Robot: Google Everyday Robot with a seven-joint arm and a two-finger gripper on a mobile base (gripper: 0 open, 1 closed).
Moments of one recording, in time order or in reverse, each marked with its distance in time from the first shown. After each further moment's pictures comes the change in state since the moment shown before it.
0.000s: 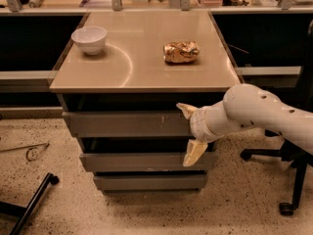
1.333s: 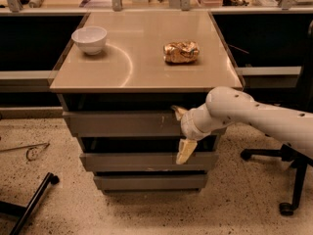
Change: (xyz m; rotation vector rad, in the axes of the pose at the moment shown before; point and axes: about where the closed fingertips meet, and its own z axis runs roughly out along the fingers) arm 0.027 -0.010 0.073 -0.091 -0.001 0.032
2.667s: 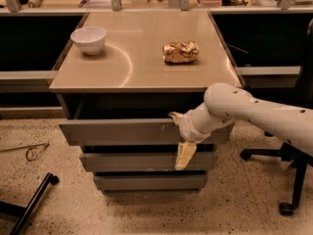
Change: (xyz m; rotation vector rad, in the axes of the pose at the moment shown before) arm -0.015 0.021 -0.008 -0.096 -0.011 0.044
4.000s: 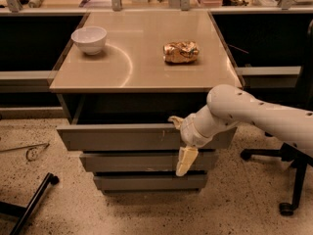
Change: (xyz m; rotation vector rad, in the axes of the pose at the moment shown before) arm -0.006 0.023 -0.006 -0.050 -0.025 0.031
